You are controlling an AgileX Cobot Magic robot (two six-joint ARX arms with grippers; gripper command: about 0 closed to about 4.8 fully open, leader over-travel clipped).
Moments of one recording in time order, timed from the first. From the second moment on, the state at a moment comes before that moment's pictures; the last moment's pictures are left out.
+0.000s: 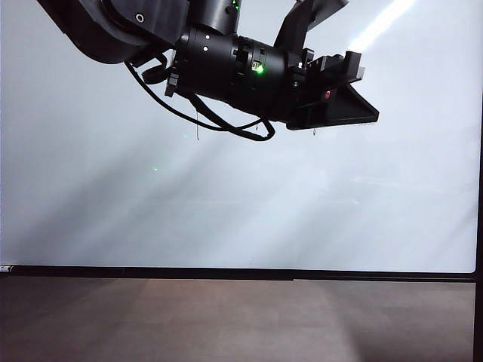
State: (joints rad) left arm -0.82 1.79 1.00 0.61 0.40 0.20; right arm 0.02 0.00 0.01 -0.04 0.05 0.10
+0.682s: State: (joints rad) left arm -0.81 1.79 1.00 0.61 0.40 0.20; right arm 0.02 0.52 0.60 0.97 0.39 -0.07
